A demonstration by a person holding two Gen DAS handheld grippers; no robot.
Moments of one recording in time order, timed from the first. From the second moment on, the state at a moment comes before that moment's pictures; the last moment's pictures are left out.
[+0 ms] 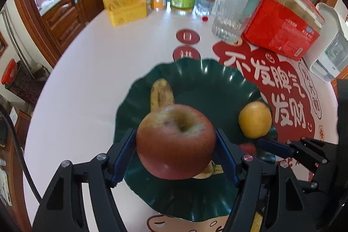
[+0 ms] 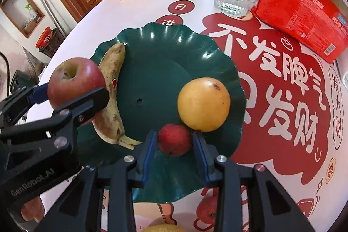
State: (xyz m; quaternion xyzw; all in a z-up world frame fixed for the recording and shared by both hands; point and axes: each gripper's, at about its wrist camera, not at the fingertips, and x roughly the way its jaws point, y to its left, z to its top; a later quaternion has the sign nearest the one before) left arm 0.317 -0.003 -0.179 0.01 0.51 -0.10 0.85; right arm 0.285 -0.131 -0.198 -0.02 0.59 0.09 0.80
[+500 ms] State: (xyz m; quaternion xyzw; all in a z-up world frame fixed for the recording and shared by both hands) left arm 0.298 -0.004 -0.151 0.02 0.50 -0.11 0.86; right arm 0.271 -0.128 -0.177 -0.02 0.56 0.10 0.82
